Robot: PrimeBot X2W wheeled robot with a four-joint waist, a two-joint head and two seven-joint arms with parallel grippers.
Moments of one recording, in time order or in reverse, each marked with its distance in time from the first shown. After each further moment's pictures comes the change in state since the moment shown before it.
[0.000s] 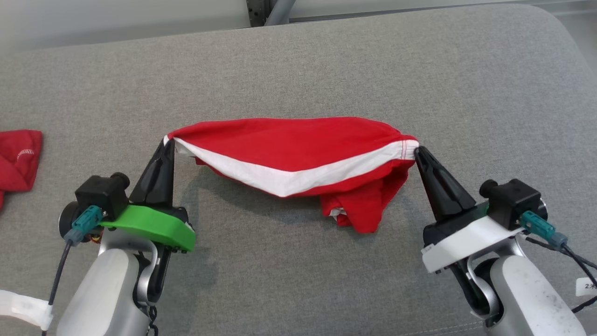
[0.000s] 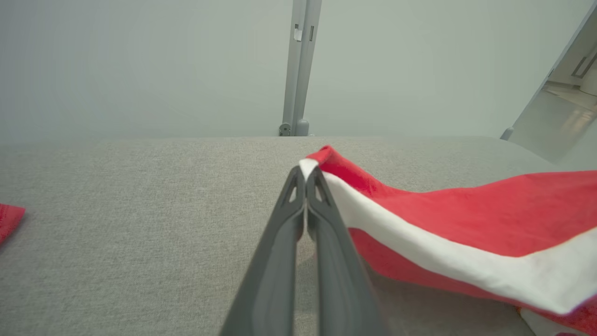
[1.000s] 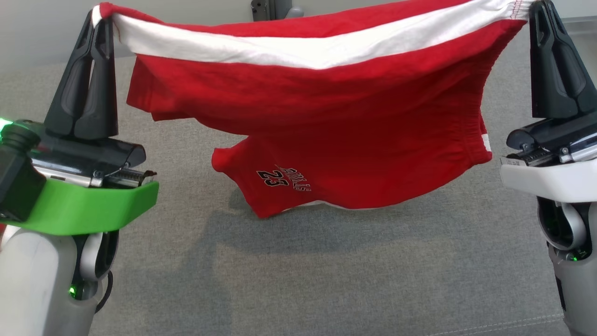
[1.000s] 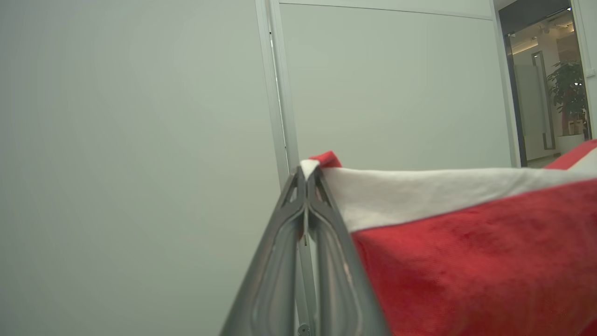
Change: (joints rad) left arm -0.079 0.158 0.062 -0.685 0.128 0.138 0.134; right arm -0.192 -0.076 -0.196 -0.381 -0.057 0.000 0.030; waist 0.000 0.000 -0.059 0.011
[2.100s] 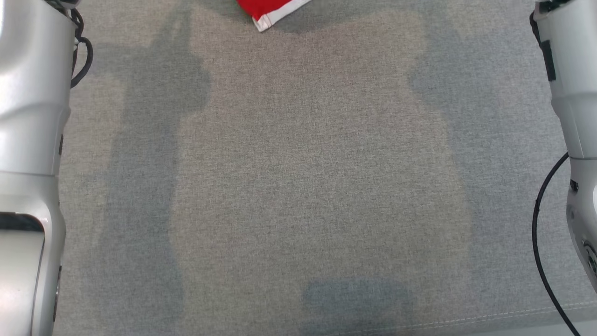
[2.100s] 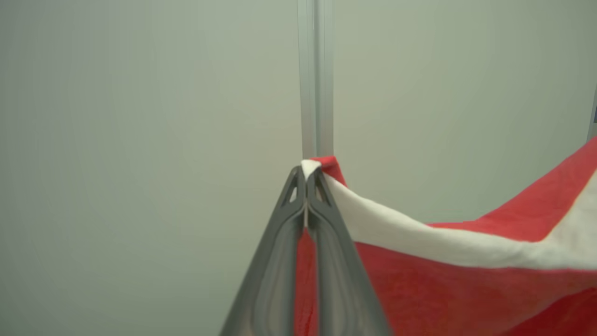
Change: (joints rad) left arm -0.944 -0.207 -0.072 1.108 -0.068 -0.240 -0.184; right arm -0.923 0.059 0.176 0.896 0.164 0.000 -0.168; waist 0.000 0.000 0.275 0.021
